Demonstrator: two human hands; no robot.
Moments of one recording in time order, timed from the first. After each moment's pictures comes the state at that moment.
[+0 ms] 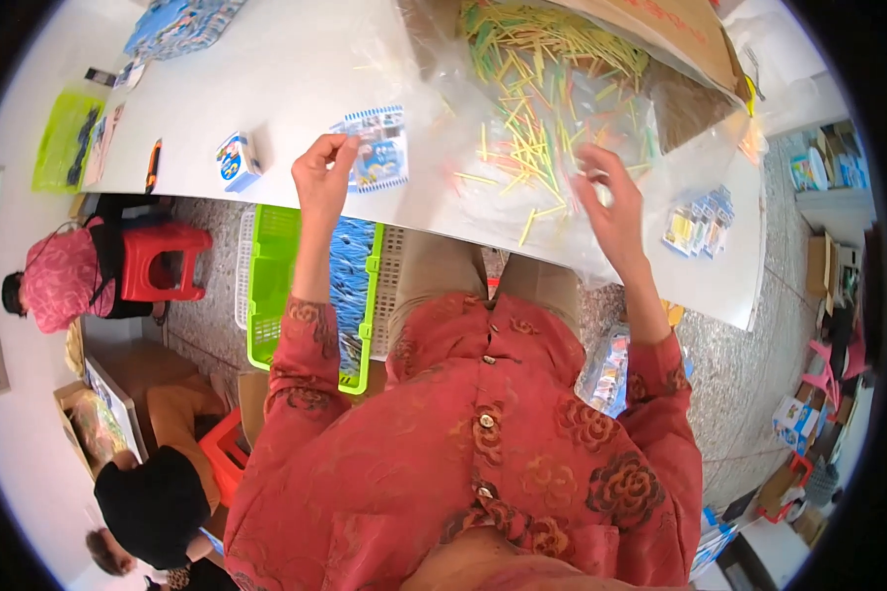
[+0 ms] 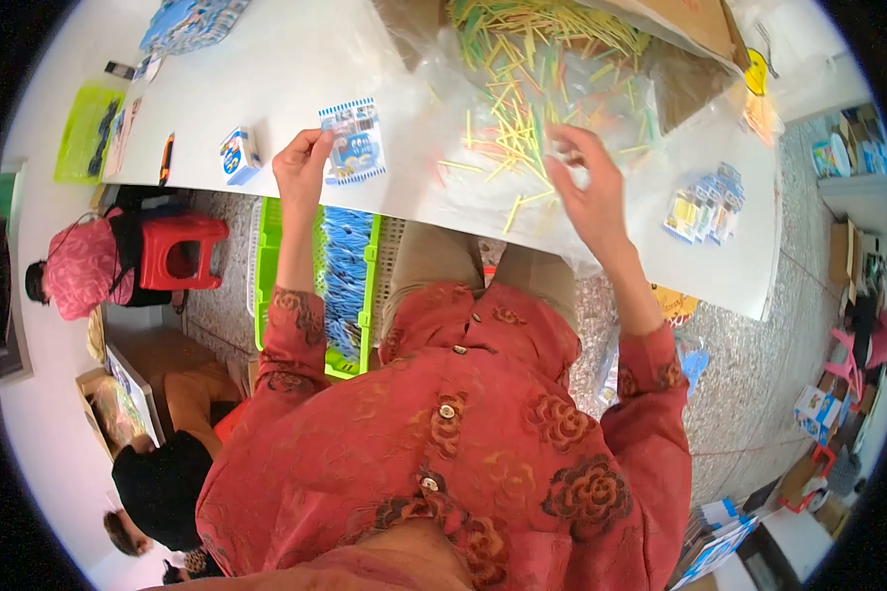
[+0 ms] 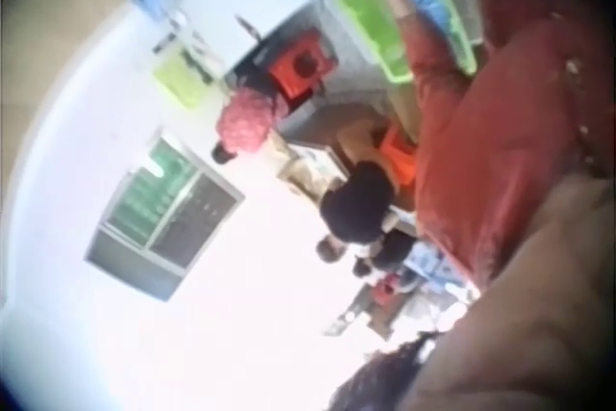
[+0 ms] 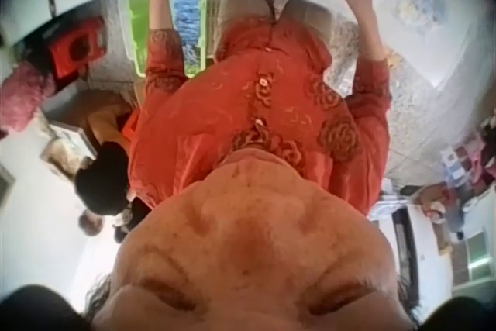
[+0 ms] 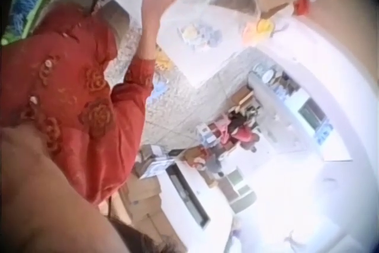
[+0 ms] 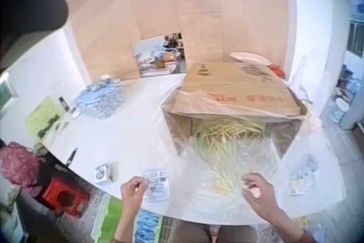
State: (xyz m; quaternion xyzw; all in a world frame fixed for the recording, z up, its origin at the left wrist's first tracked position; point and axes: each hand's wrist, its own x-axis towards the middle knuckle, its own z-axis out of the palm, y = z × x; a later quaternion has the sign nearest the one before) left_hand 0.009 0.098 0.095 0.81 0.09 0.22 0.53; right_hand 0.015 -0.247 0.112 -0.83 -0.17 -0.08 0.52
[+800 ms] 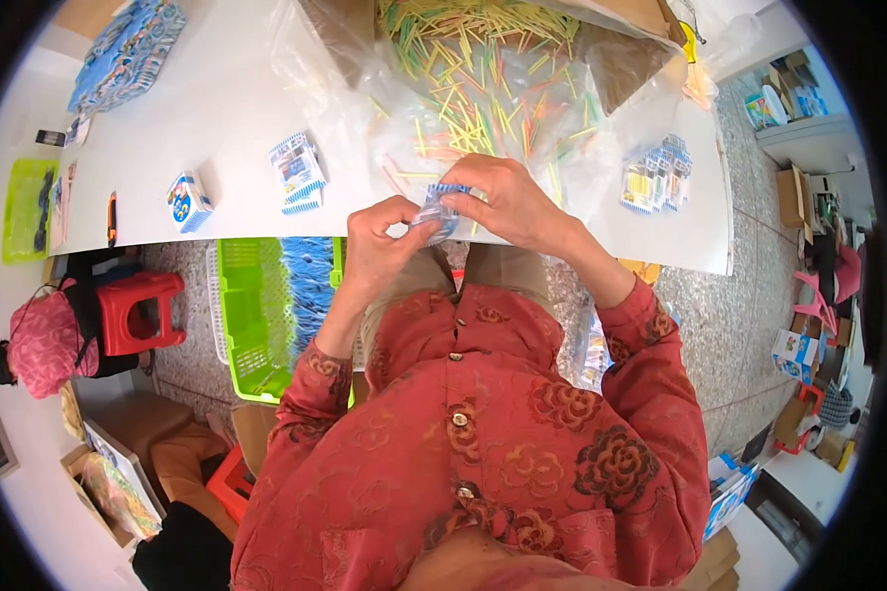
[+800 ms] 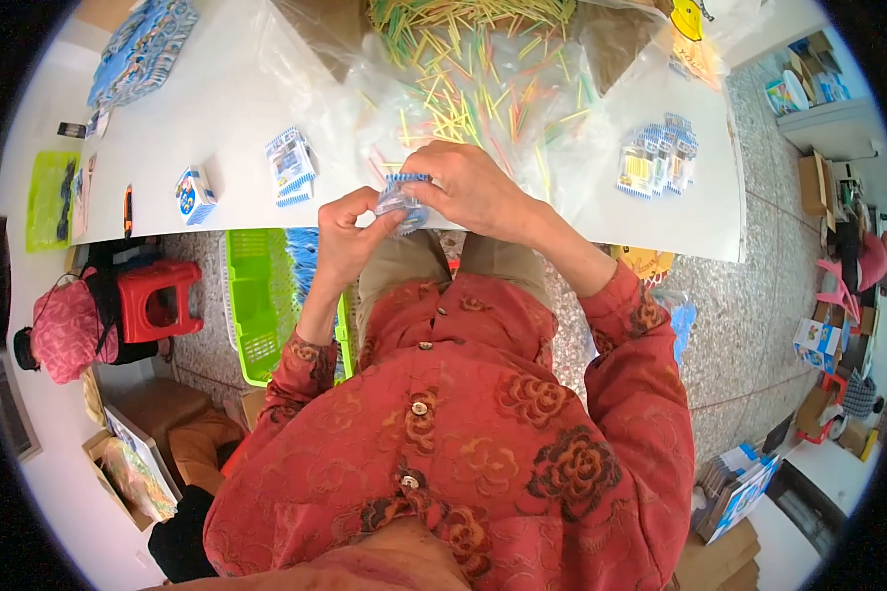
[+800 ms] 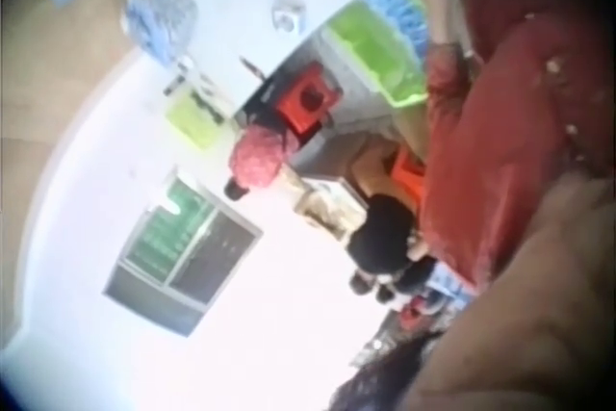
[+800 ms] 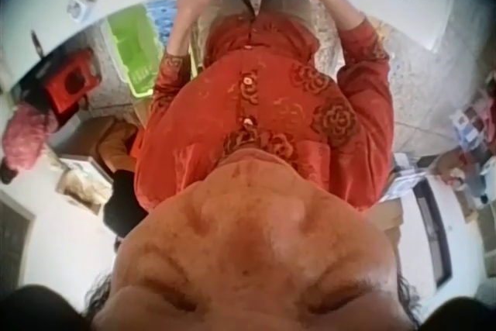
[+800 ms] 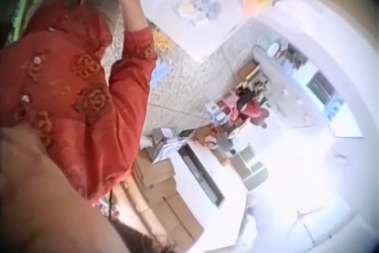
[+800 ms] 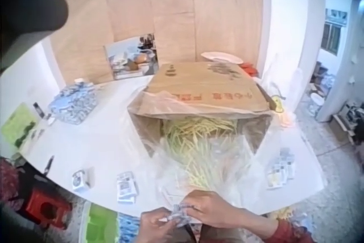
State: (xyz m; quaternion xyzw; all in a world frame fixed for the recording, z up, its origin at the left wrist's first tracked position) left_hand -0.040 -0.010 0.106 0.79 -0.11 0.02 0.60; right_hand 0.011 -0.202 0.136 -0.82 -0.36 0.02 0.45
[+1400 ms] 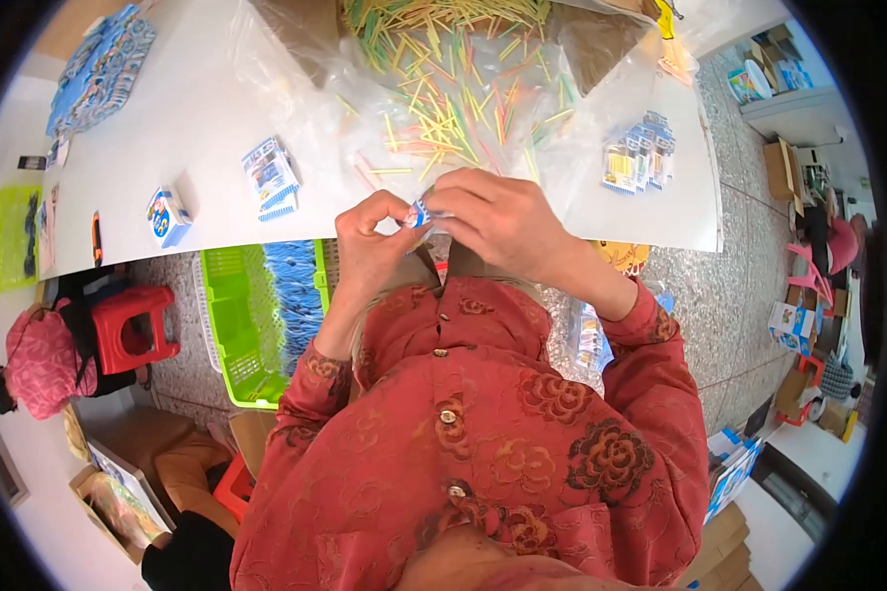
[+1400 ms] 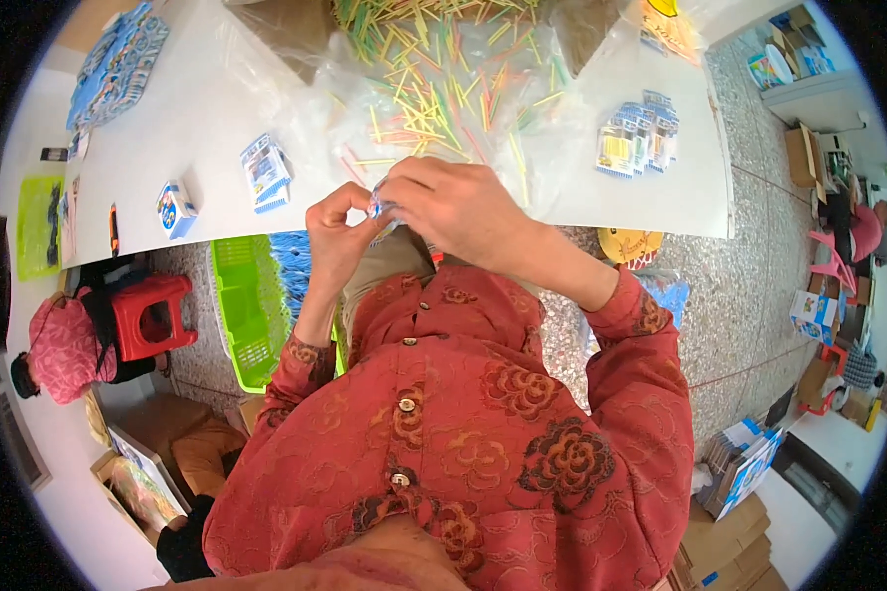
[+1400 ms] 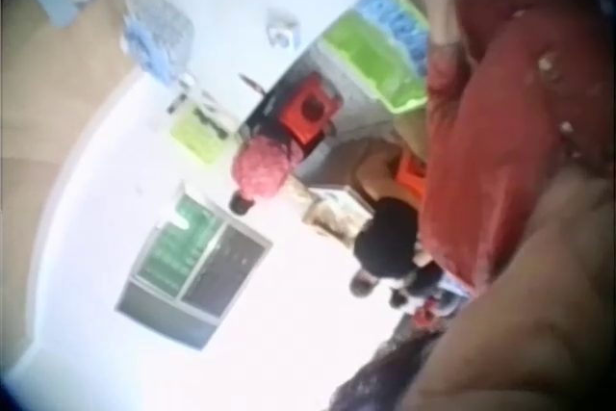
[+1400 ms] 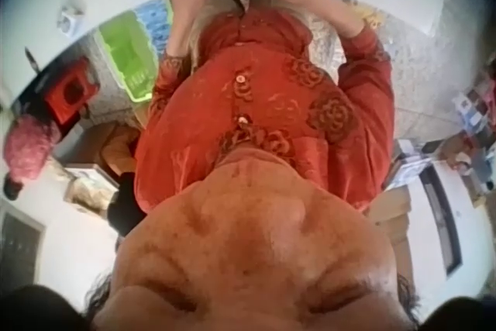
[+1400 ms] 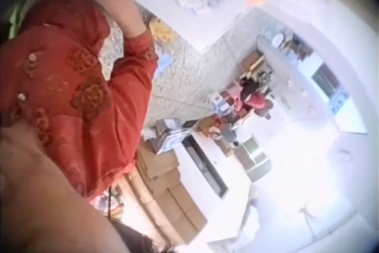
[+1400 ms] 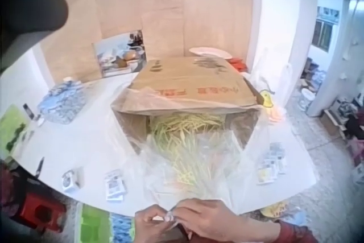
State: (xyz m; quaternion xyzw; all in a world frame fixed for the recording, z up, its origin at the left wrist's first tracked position) left_hand -0.041 -0.031 0.098 0.78 -0.09 0.05 0.62; right_hand -0.023 -0.216 0.157 -0.83 -0.40 -0.15 0.36
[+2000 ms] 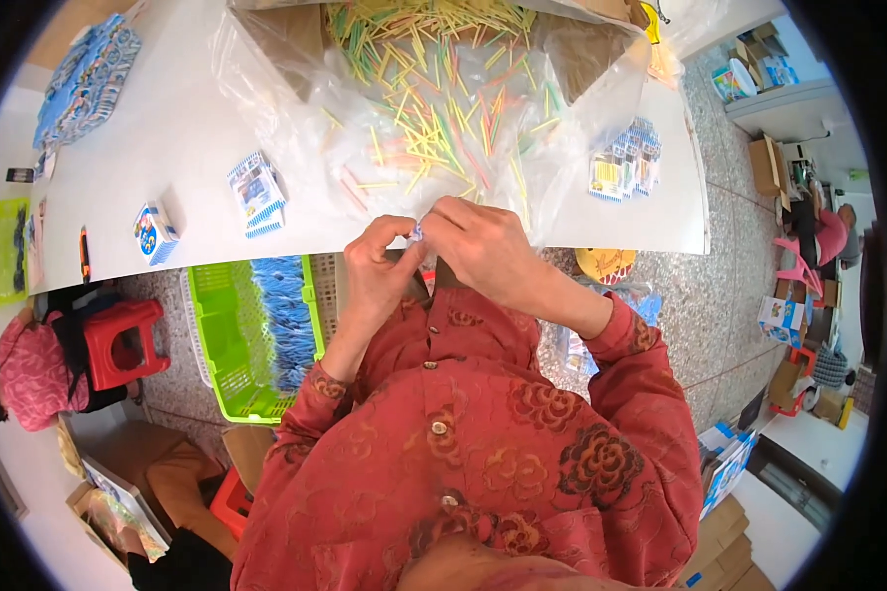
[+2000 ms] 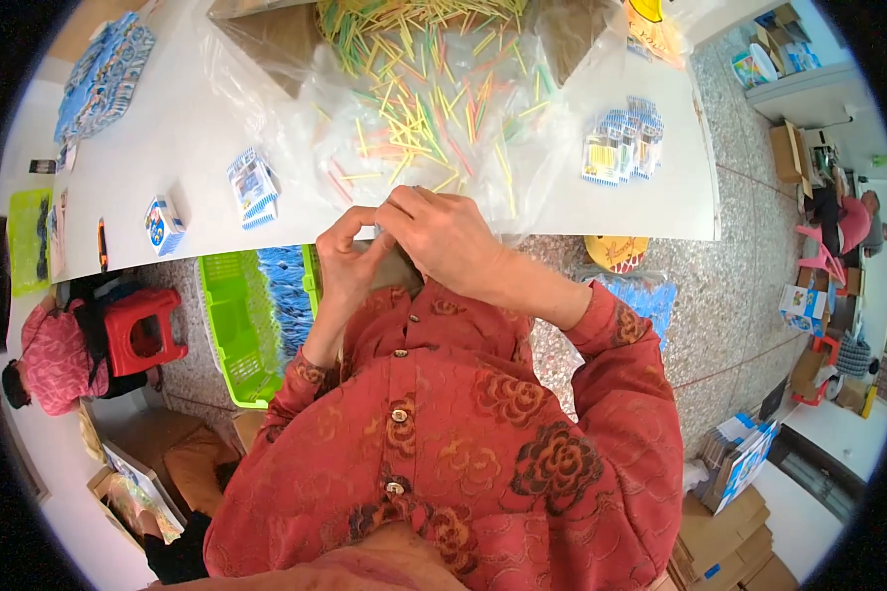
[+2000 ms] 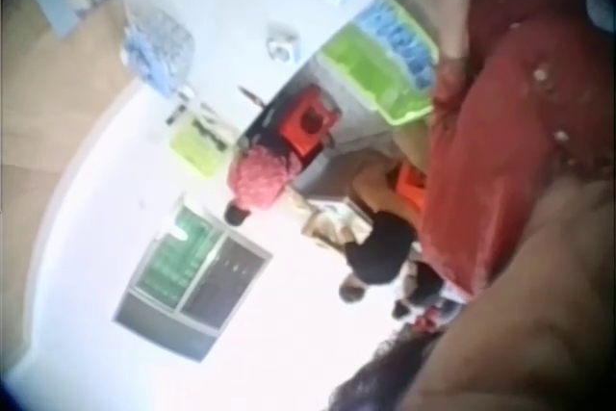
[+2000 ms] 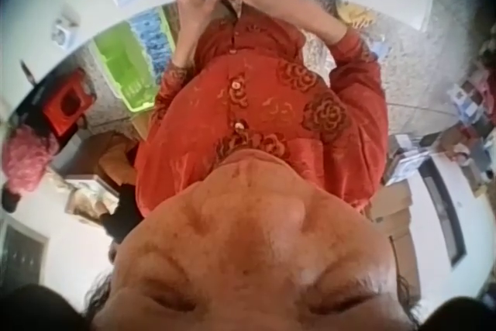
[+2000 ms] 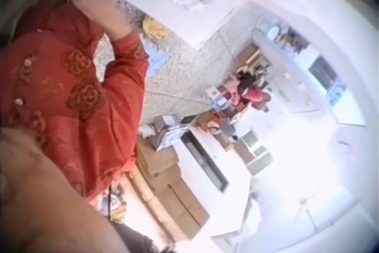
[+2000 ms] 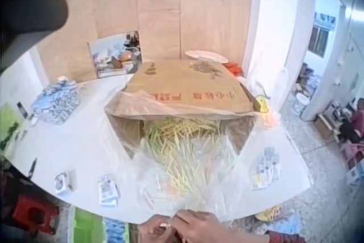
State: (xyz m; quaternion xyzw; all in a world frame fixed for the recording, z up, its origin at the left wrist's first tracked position) left_hand -0.052 -0.047 0.088 0.81 -0.09 0.07 0.58; right_hand -0.034 -0.209 0.141 -0.88 -0.36 -0.15 0.28
